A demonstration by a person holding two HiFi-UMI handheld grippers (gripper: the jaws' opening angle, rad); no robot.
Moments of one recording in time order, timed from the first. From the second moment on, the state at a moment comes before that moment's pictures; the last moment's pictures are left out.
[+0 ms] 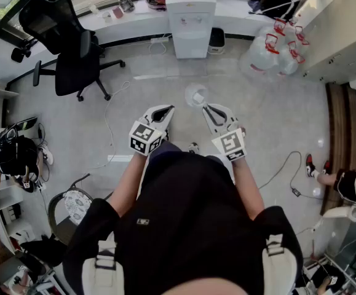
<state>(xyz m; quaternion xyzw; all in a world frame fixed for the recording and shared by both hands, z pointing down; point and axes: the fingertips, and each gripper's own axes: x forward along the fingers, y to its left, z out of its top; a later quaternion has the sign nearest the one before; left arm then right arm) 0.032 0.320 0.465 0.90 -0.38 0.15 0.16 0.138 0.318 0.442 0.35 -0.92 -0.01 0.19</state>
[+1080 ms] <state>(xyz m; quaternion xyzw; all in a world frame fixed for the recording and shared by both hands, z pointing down) 0.009 0.265 0.476 0.90 -0.36 0.15 0.17 0.117 0.269 0.448 0.36 -0.91 0.01 0.21</state>
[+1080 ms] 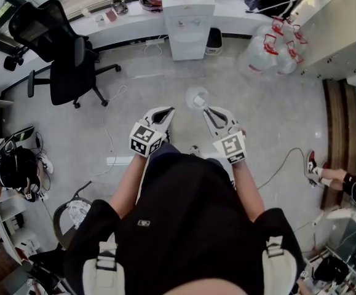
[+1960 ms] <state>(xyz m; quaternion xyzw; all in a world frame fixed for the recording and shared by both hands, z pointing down) -0.045 0.141 0.473 0.91 -0.33 0.15 0.18 0.069 0.156 0.452 0.40 -0.89 0.03 0.22</state>
